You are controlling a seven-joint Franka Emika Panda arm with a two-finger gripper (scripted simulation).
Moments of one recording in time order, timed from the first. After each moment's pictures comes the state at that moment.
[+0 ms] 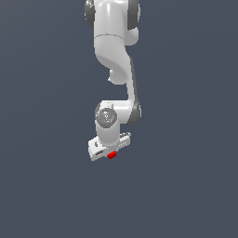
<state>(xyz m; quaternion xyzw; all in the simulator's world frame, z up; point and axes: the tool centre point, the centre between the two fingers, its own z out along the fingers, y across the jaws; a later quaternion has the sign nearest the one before) 0.055 -0.040 0.020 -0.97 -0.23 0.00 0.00</state>
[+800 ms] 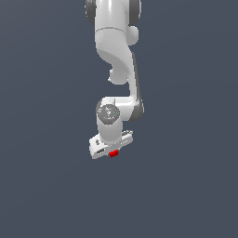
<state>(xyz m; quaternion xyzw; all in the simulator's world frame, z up) 0.055 -0.032 0.039 -0.97 -0.23 0.00 0.00</state>
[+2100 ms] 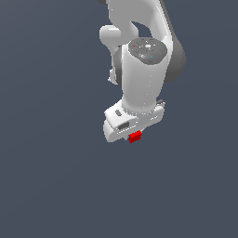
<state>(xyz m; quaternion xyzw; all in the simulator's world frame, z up) 0.074 0.050 0.231 -0.97 -0.23 0.00 0.00</state>
